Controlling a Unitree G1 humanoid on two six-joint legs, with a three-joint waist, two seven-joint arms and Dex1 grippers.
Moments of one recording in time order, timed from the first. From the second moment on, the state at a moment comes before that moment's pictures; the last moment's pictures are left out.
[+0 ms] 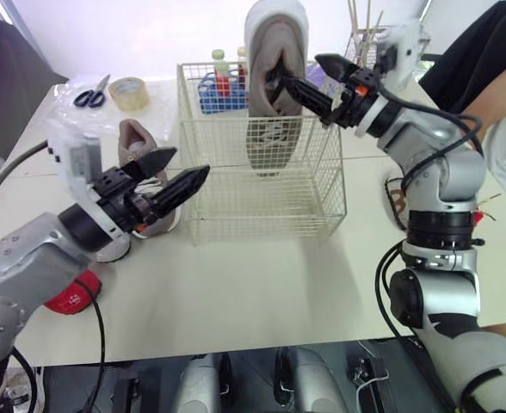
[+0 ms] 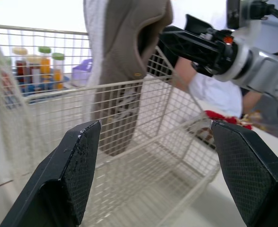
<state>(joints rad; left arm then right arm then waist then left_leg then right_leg) -0.20 0.88 0.33 -0.69 -1.37 0.62 -0.09 -0.97 -0.38 -0.17 0.08 0.36 0.62 0.70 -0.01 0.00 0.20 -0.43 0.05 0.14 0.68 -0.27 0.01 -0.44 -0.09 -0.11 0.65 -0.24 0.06</state>
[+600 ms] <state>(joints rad) -0.82 1.00 0.15 0.51 -0.95 0.87 -0.42 -1.00 -0.87 -0.11 -0.24 0.81 0.91 1.32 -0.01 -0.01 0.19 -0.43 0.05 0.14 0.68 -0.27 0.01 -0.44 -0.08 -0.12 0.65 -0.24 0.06</state>
